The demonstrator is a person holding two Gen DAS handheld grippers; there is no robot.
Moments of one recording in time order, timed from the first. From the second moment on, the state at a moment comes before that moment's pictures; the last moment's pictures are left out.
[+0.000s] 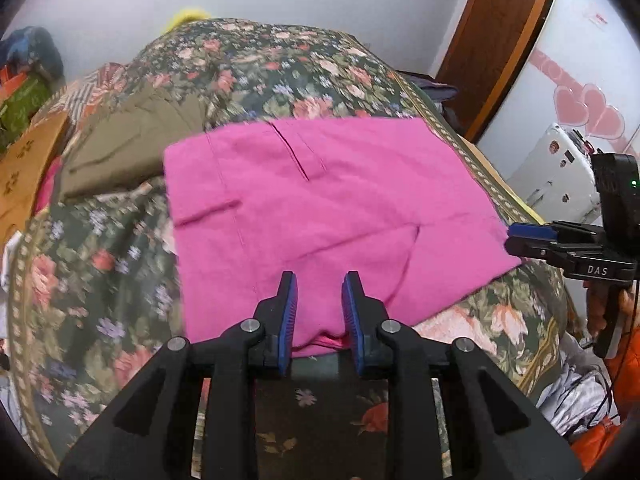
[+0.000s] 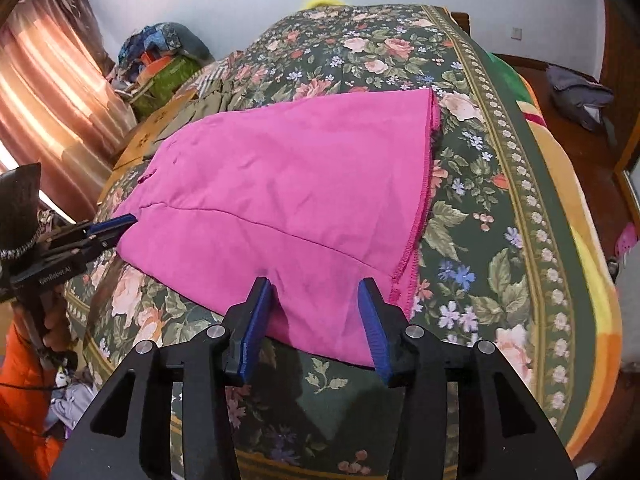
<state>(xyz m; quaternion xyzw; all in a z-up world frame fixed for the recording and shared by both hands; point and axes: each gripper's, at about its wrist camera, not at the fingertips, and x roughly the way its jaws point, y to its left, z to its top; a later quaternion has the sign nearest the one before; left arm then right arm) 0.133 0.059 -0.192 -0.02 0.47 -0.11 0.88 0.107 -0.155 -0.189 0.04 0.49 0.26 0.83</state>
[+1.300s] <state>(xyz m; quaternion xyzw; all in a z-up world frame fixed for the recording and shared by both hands) 0.288 0.142 -0.249 -0.07 0.49 -0.04 0.87 0.302 -0.169 -0.225 0.04 0.49 0.20 0.85</state>
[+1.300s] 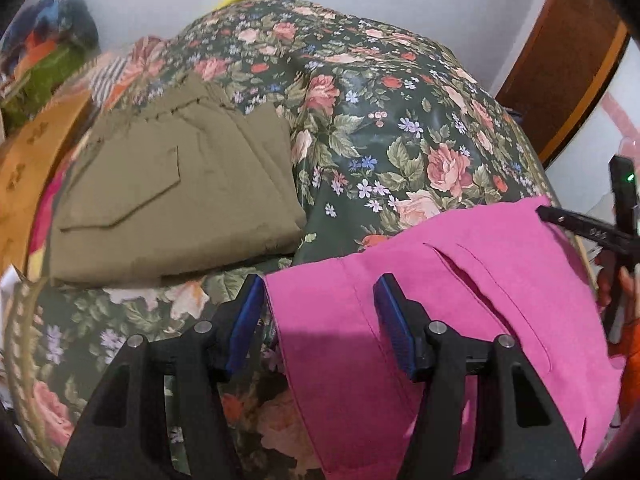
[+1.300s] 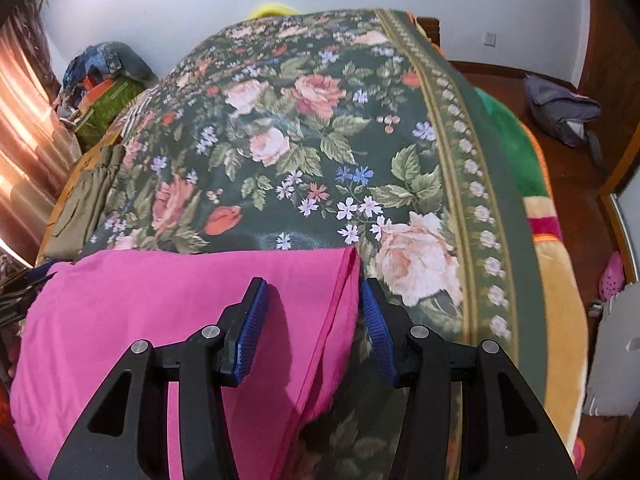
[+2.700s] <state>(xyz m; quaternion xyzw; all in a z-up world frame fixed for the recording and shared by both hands) 0.241 0.169 -0.234 -0.12 0.47 -0.01 0.87 0.328 -0.130 -0.212 -0.01 0.47 0.23 0.85</state>
